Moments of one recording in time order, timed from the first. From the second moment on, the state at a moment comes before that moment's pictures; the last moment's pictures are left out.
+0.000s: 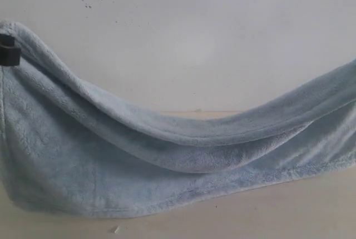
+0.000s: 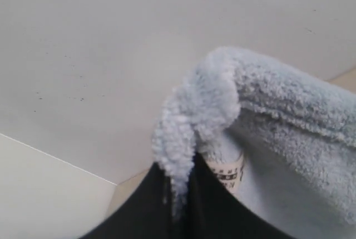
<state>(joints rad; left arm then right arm) -0.15 1.15 -0.92 -0.41 0.16 0.54 -0.55 1.69 -1.02 1.73 1.20 -1.22</state>
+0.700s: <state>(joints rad) -0.15 0.83 -0.65 -0.42 0.09 0.46 -0.13 1.30 -0.93 0.03 0.43 0.08</state>
